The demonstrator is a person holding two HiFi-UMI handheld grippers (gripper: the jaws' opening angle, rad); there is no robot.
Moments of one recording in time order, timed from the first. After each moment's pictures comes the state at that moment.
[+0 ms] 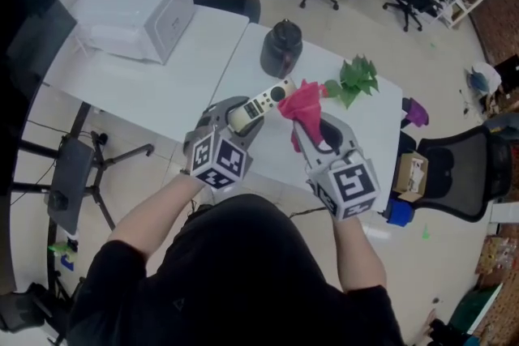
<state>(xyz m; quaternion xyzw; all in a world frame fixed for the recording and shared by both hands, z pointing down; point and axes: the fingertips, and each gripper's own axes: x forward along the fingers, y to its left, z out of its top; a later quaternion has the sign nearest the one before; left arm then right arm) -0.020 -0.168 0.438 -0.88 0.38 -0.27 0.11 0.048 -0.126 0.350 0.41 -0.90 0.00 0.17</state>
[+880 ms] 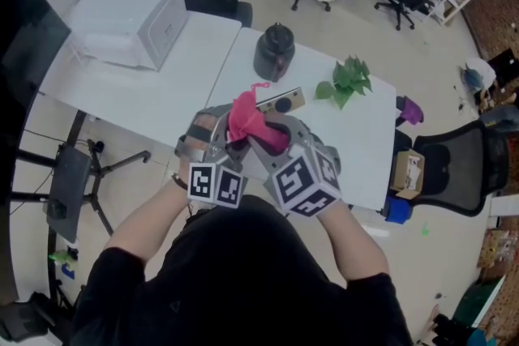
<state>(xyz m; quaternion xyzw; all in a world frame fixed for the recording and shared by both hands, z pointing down) -0.009 -0.143 0.397 -0.83 0.36 -0.27 0.34 -0.034 -0.107 0.371 0.28 -0.89 -0.09 0.35</state>
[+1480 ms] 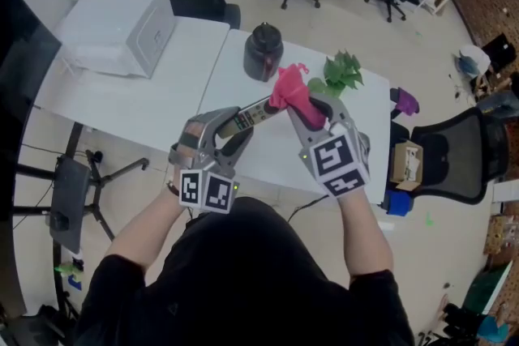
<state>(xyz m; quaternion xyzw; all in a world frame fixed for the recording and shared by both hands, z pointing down) -0.009 -0.135 0.396 -0.84 0.36 -0.24 0.32 0.067 -0.159 0.343 0.43 -0.84 -0.08 0.33</state>
